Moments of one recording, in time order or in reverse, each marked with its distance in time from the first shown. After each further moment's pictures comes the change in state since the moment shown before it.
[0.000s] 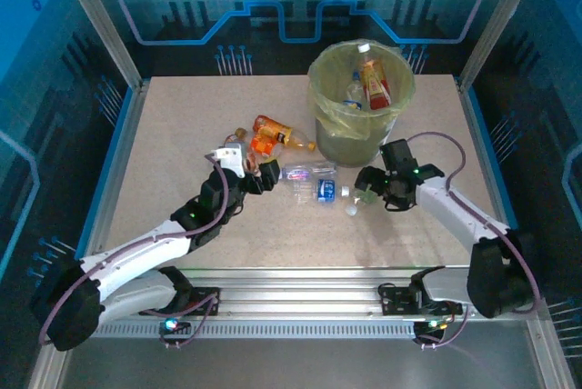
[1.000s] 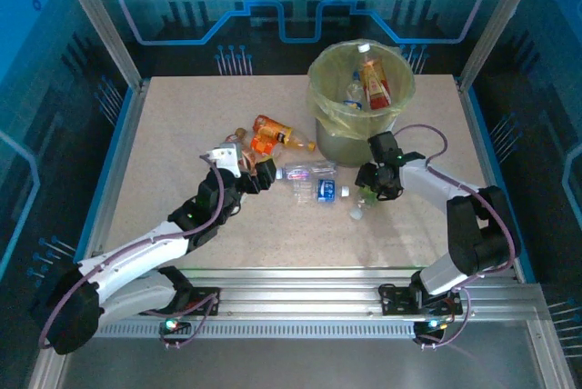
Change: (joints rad) left arm 0.021 -0.017 -0.013 -0.016 0.001 -0.036; right arm -0.001 0.245 0.088 0.077 0.061 -0.041
